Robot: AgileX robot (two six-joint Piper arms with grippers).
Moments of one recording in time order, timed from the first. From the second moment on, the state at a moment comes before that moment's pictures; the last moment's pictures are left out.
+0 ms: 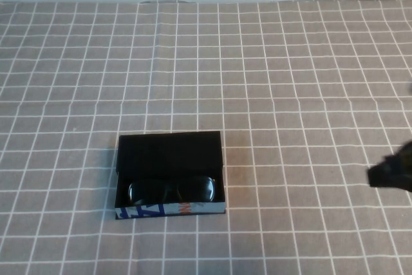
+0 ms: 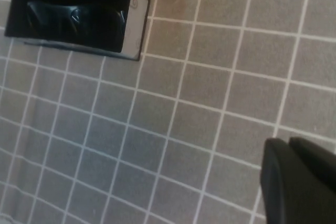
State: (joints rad) right arm 0.12 1.13 -0.84 0.61 0.97 -0.32; left arm -0.06 -0.02 0.02 0.02 0.37 0.08
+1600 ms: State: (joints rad) right arm 0.79 2.16 -1.85 0.30 1.07 -1.07; left arm -0.06 -0.02 0.02 0.02 0.37 0.08
